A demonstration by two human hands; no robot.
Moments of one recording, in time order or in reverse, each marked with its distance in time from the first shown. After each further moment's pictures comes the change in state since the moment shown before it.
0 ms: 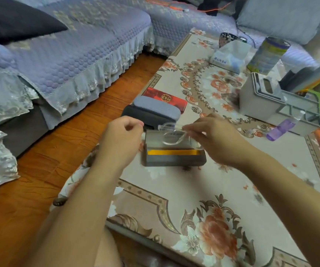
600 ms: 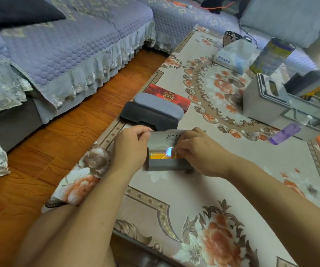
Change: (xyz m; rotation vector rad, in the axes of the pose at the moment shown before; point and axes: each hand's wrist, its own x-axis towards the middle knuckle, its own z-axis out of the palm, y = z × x) left_hand 0.032 -0.051 0.038 0.119 0.011 0.135; right_hand 0.015 -0.002 0.049 -0.053 -0.278 -0.053
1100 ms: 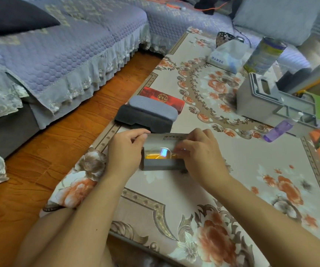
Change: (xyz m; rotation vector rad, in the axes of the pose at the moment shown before) left_hand -0.009 0.003 -0.001 -0.104 0.028 0.000; right_hand -0.020 -0.013 0.029 0.027 0.482 0.219
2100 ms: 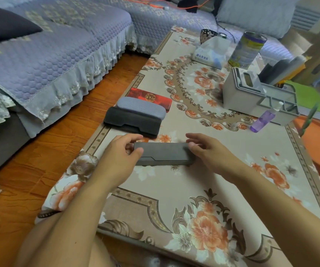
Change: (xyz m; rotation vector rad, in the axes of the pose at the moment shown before) left_hand -0.012 -0.001 -0.011 0.147 -0.269 0.062; right_hand -0.018 0.042 -0.037 0.668 -0.347 0.540
